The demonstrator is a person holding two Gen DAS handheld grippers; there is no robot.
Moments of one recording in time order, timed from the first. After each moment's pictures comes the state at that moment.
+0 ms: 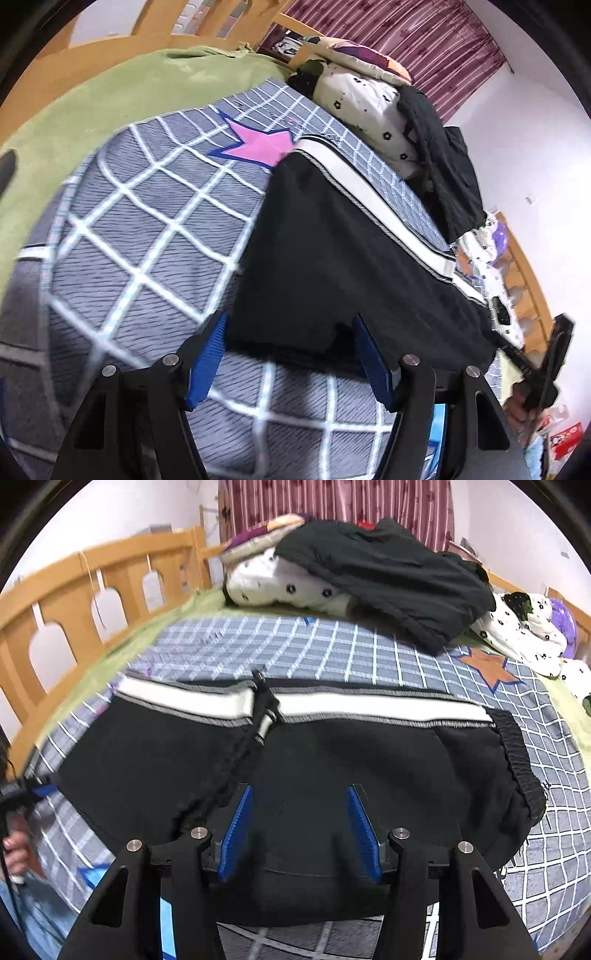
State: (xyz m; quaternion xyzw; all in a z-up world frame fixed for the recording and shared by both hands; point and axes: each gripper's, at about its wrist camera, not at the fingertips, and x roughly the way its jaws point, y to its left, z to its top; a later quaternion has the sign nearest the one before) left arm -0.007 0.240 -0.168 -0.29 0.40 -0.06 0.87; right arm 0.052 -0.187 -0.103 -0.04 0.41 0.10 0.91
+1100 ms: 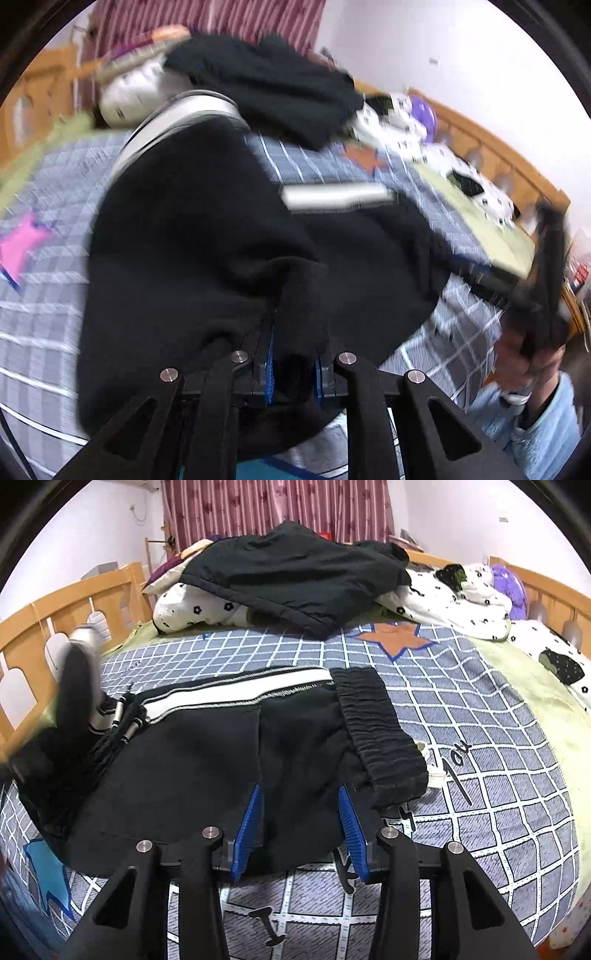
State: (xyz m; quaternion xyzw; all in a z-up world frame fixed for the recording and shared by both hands) left arm 0.028 -0.080 -0.121 -0.04 0.40 -0.21 0.89; right arm 0.036 -0.352 -0.116 0.01 0.37 0.04 0.93
